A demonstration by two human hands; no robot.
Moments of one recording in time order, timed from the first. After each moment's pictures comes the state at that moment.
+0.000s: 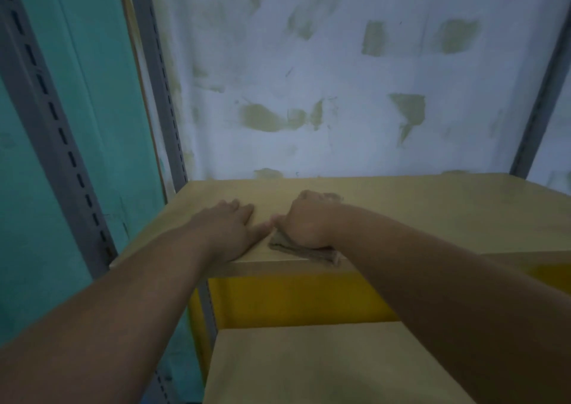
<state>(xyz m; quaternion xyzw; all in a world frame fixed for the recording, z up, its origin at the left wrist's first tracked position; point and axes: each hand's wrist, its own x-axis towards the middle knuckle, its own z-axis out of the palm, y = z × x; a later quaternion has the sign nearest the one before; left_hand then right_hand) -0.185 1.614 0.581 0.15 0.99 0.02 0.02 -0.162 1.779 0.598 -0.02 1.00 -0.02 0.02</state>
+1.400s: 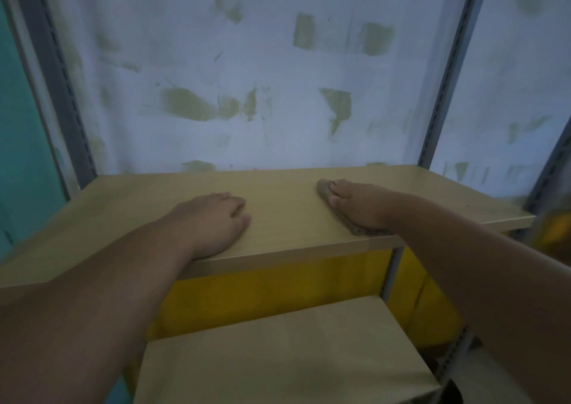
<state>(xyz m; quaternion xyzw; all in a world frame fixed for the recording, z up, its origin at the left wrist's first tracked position) -0.192 1.684 0.577 0.28 0.96 0.06 -0.01 -0.123 1.949 0.608 0.06 1.00 -0.02 0.01</state>
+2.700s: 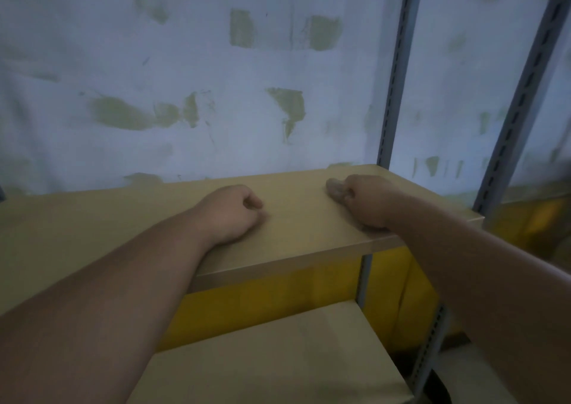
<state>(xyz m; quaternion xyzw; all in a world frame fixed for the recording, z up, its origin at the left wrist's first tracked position) -0.191 1.834 0.590 0.26 0.93 0.27 -0.01 -0.109 2.075 0.610 0.16 0.98 -0.03 -0.06</state>
